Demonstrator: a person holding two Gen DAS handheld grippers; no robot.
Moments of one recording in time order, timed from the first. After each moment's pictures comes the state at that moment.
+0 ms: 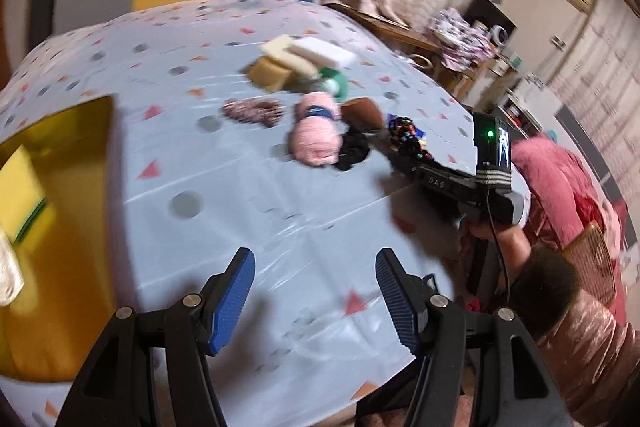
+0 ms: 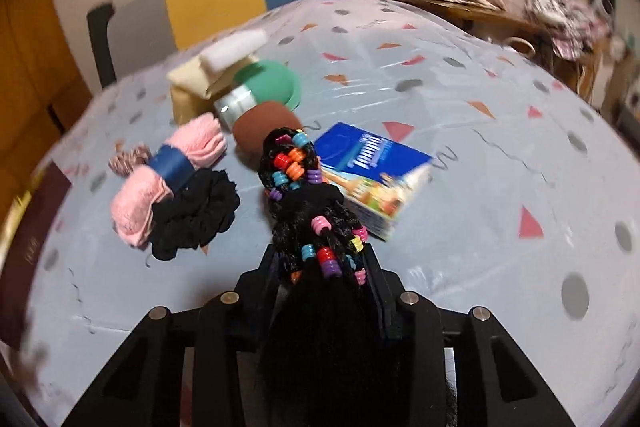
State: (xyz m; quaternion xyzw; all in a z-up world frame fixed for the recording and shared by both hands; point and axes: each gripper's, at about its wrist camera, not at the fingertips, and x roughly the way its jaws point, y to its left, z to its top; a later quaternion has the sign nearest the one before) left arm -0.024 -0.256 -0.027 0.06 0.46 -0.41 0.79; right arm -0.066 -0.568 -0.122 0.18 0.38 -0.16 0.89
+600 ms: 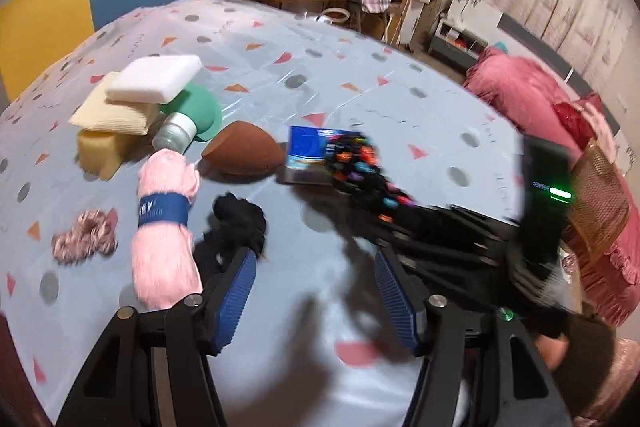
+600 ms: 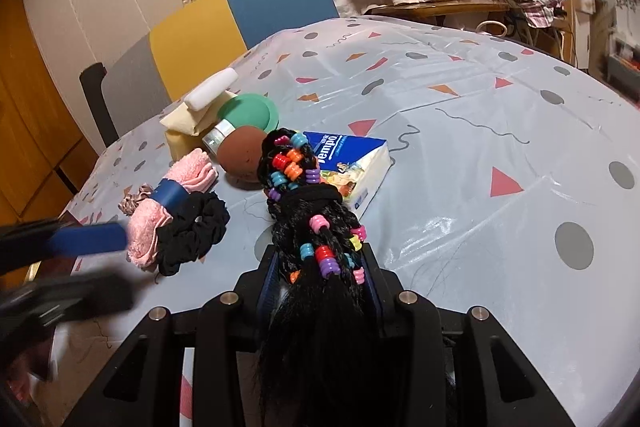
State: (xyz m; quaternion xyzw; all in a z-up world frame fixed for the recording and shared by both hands) left arm 0.013 -0.446 -0.069 0.20 0.42 -0.51 0.72; right arm -0.091 -0.577 -0.133 0.25 0.32 -0.18 0.90
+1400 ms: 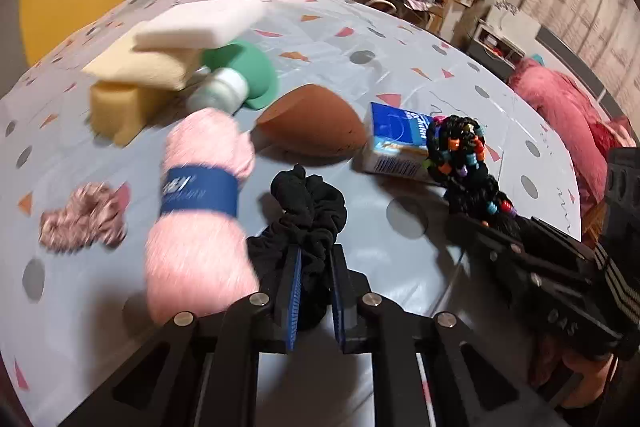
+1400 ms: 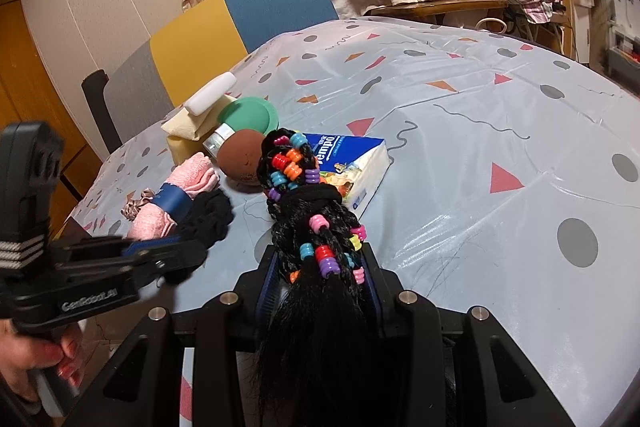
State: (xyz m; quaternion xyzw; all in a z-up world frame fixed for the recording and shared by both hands) left arm 0.052 -0.438 -0.111 0.17 0.44 -0.46 0.75; right arm -0.093 -0.579 -0.135 0.26 0.31 -0.17 0.90
